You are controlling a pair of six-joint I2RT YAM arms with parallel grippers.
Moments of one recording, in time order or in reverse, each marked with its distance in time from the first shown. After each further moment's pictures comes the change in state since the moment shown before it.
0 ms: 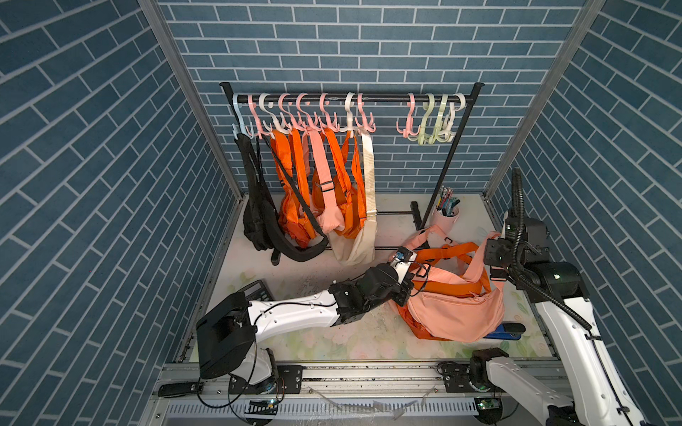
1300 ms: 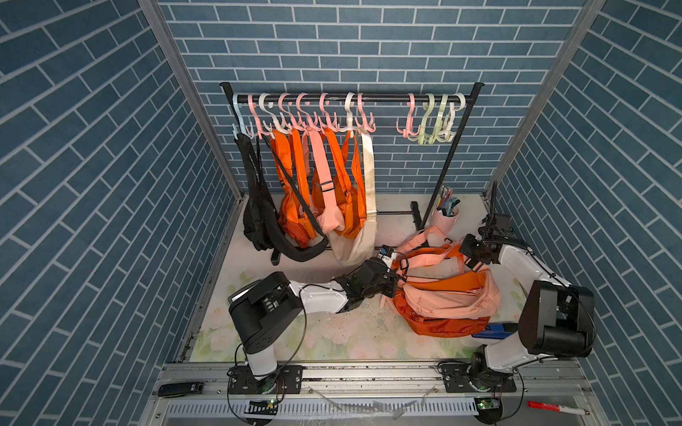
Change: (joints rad) left arm 0.179 0.241 -0.088 0.195 0.192 -0.213; right arm -0.263 0.582 -0.198 0.519 -0.513 0.150
